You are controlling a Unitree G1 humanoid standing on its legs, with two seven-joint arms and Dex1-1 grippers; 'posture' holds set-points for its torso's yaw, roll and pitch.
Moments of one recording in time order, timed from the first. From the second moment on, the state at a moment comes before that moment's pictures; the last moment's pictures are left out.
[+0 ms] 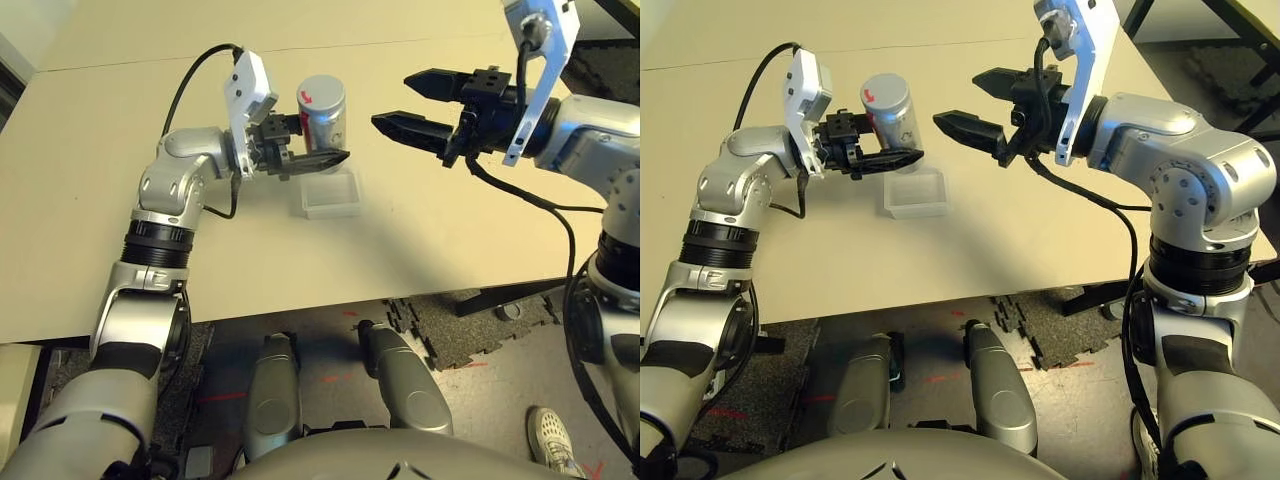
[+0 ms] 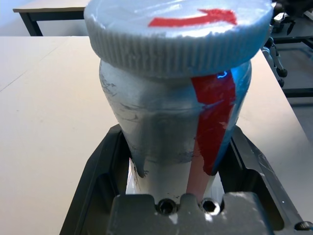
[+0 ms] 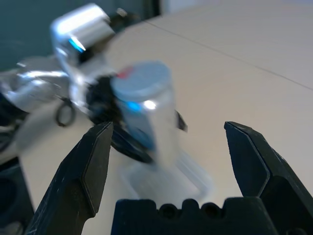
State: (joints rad) left arm -0.81 0.46 -0.08 0.29 -0.35 0.31 -1.16; right arm -0.86 -0.50 -0.09 -0.38 0.74 1.10 0.59
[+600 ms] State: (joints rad) left arm -0.83 0.45 -0.08 0.29 -0.35 0.32 -1.16; right arm -0.99 -0.43 0.16 -0.17 0.53 0.88 0.69
